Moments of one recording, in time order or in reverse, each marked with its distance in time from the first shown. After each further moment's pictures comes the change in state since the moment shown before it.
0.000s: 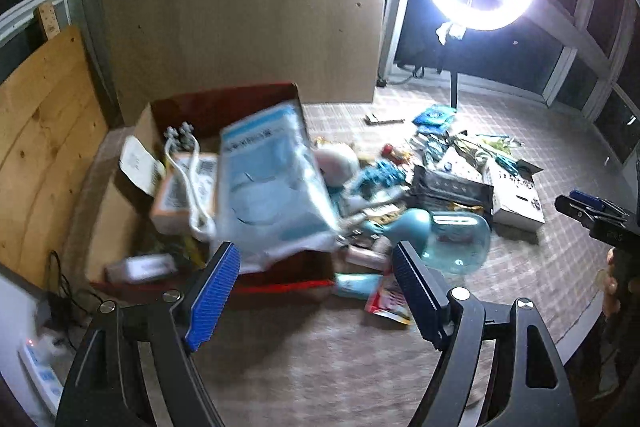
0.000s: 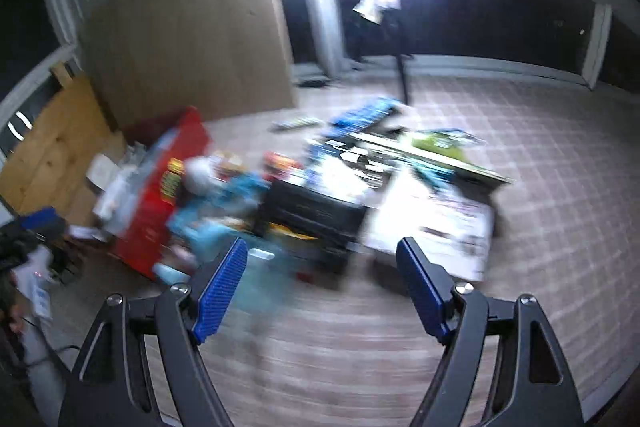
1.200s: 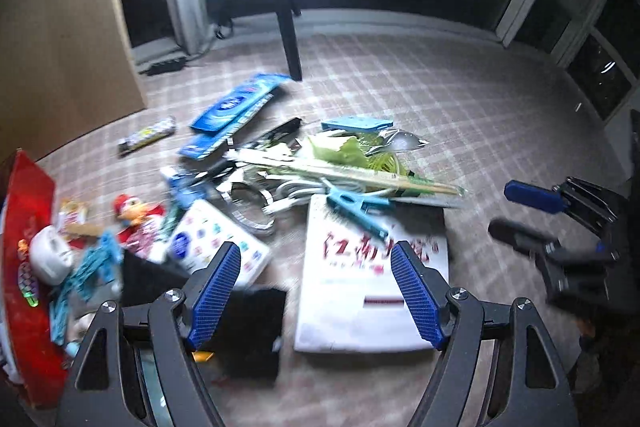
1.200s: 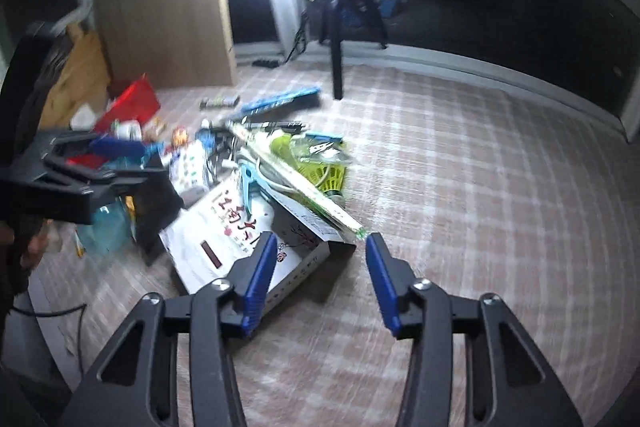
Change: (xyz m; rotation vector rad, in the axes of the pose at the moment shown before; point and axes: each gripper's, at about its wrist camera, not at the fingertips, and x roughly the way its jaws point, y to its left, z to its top) left arm 0.178 -0.315 0.082 0.161 0.199 -0.137; right arm 0.072 -0.188 0.054 -0.260 0.063 0.170
